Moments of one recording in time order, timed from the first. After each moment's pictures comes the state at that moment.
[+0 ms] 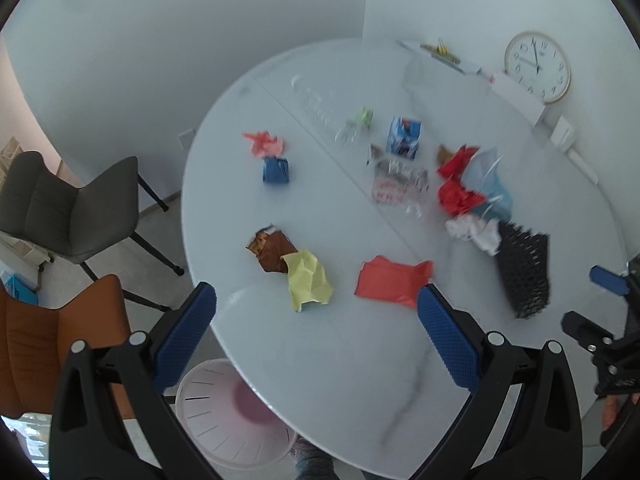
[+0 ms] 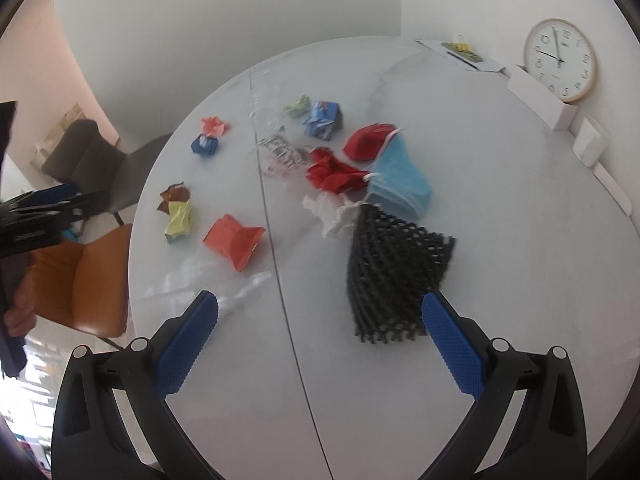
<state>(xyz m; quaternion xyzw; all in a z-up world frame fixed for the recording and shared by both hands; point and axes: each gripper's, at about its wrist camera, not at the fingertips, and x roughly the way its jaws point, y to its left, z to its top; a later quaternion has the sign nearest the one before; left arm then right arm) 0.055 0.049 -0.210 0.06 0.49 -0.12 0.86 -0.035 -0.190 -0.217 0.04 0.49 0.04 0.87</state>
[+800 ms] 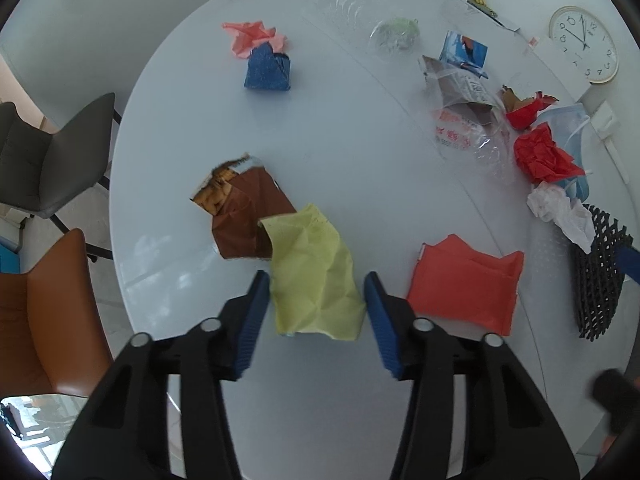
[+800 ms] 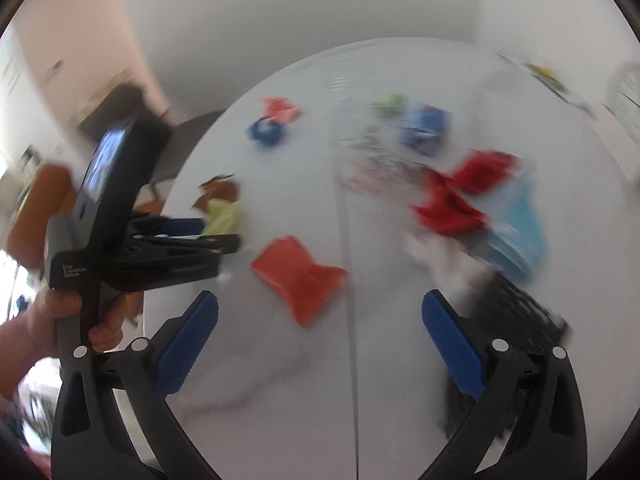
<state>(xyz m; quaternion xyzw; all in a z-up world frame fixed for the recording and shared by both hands) 0.120 0.048 -0.330 0.03 0.57 -0.11 0.81 0.039 -0.117 -0.265 -0.01 0.49 0.18 0.85</state>
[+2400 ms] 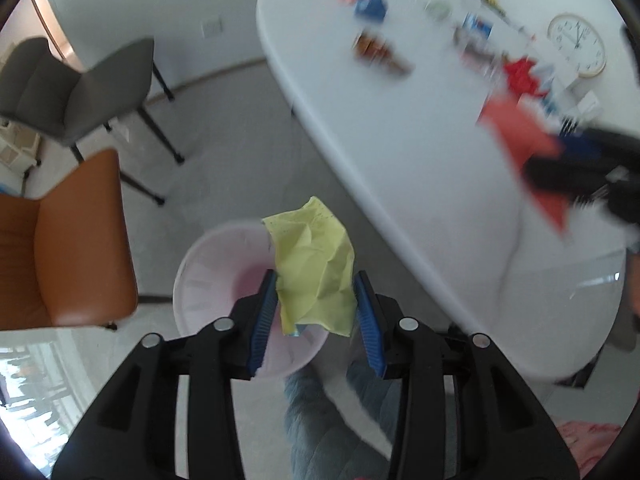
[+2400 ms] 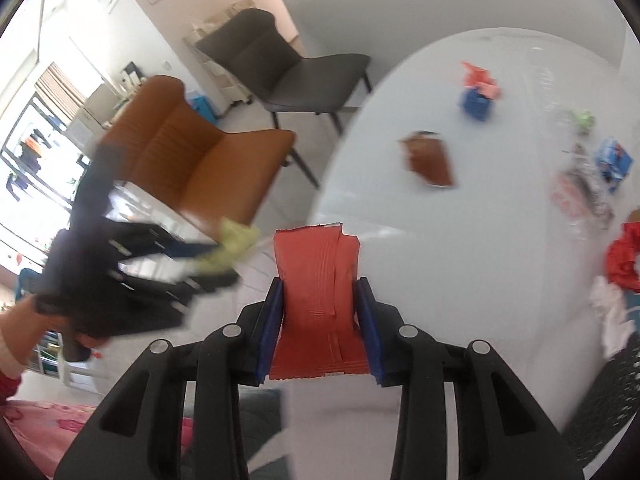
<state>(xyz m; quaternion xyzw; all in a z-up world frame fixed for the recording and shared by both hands) -0.026 0.191 -0.322 0.00 0.62 -0.10 0.78 -0.002 0.021 -0.253 -0.04 0.54 0.36 0.76</state>
